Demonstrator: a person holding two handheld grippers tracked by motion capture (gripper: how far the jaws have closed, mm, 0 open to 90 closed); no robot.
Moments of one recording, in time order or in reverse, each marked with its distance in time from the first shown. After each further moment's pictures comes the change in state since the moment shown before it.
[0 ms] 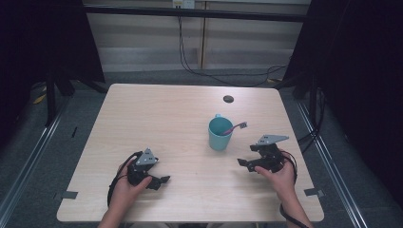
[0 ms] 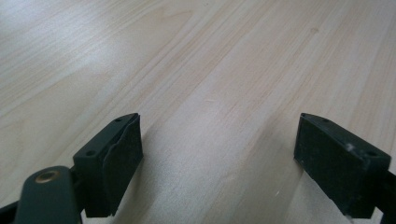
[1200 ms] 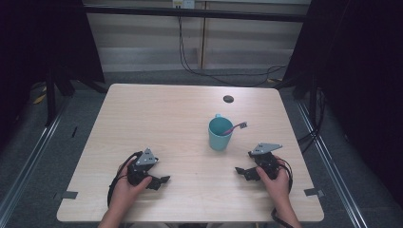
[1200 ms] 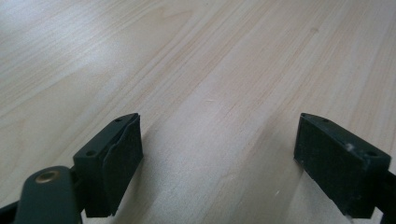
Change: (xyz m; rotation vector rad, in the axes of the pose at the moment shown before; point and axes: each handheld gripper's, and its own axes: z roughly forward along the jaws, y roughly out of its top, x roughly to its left) left arm 0.000 0.000 0.000 -0.002 0.000 0.000; right arm 0.006 -0.026 0.020 0.035 -0.003 -0.055
